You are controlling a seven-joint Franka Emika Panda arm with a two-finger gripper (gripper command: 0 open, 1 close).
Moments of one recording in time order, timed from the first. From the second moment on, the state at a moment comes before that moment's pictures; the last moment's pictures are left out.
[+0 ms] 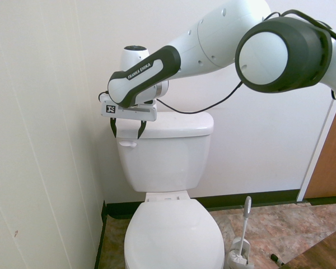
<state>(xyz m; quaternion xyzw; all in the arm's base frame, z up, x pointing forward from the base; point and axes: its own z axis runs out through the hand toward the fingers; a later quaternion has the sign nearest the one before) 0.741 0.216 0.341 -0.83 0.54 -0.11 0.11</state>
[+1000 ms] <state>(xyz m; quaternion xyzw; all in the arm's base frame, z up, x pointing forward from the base) 0.758 0.222 0.329 -0.83 0.54 -0.12 0.11</state>
